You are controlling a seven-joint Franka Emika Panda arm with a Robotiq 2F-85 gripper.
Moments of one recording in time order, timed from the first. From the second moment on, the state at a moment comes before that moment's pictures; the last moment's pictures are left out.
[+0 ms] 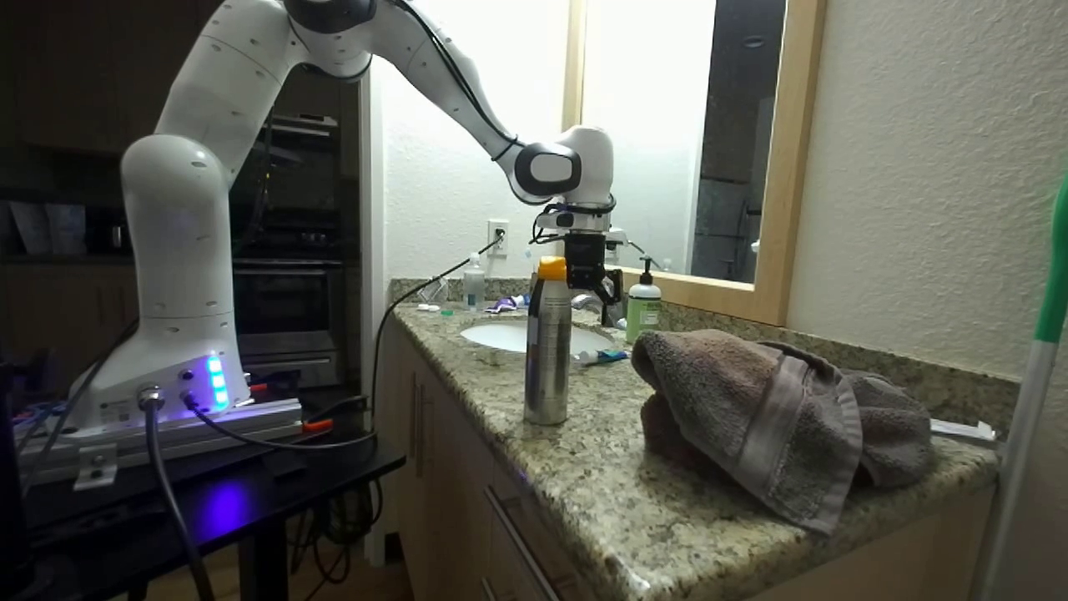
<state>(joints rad) -0.32 0.43 -0.39 -1.92 0.18 2.33 2.05</state>
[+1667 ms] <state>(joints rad) -0.32 0.58 -0.45 -1.85 0.17 2.31 2.45</state>
